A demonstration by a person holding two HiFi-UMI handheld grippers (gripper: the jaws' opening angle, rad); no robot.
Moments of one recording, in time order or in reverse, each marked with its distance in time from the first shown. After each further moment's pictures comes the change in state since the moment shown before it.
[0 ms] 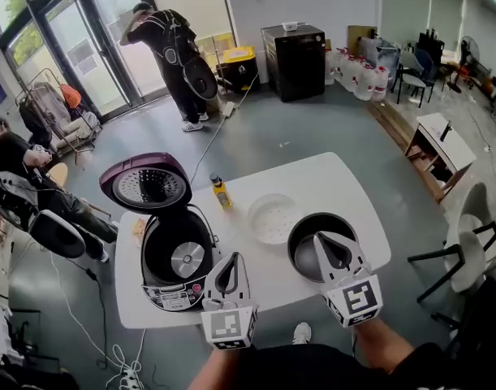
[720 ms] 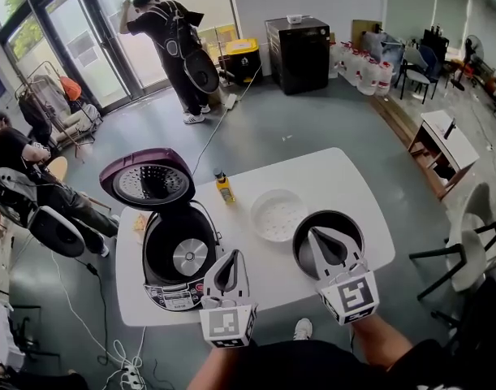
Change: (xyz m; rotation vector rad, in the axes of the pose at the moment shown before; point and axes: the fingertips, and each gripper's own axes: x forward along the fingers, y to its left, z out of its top) left arm 0.006 0.018 -0.007 -0.022 0.021 -0.005; right arm 0.030 0.018 0.003 -0.013 0.016 0.037
